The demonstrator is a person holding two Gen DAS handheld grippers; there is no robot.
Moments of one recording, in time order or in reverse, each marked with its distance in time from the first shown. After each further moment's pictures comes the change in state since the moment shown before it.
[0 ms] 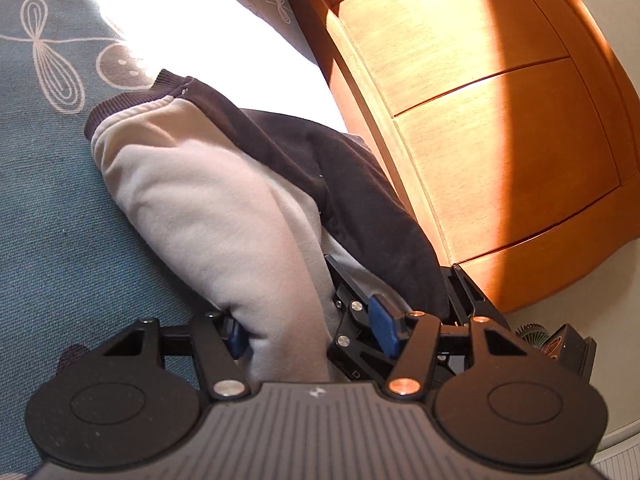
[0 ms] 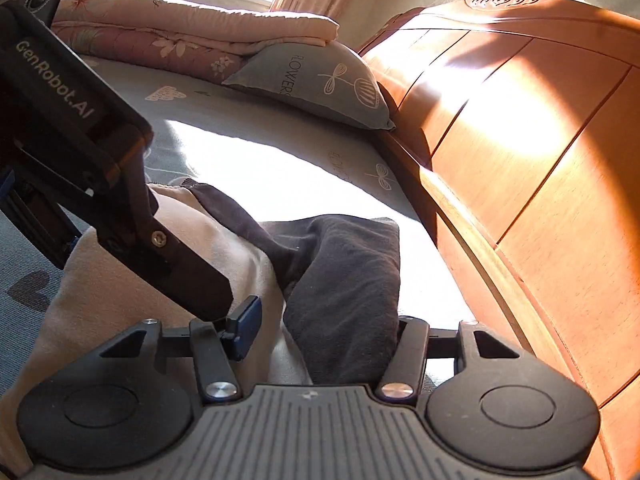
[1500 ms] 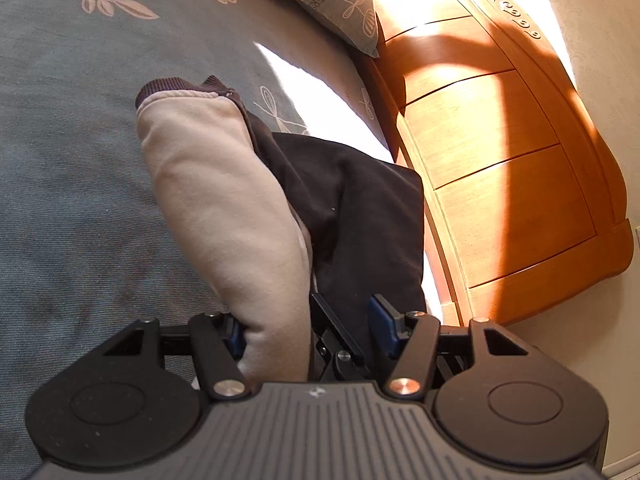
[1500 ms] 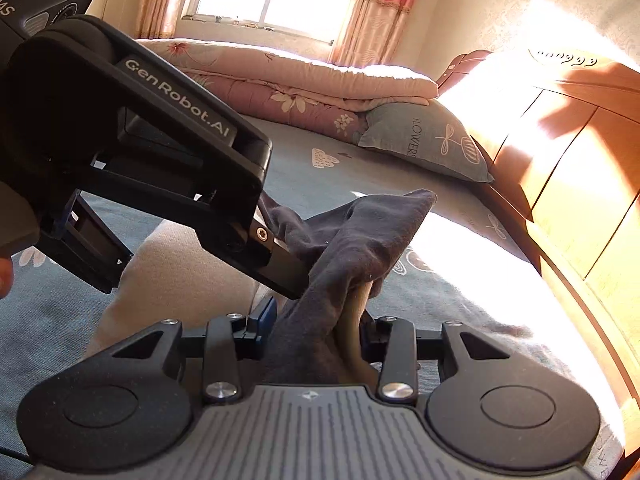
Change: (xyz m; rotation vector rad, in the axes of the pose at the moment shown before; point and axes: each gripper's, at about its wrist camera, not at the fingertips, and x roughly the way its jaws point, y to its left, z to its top) left arm -0.214 0.053 -0.077 -0.091 -0.203 0.146; right arm -0.134 0.207 0.074 0.050 -0.092 0.159
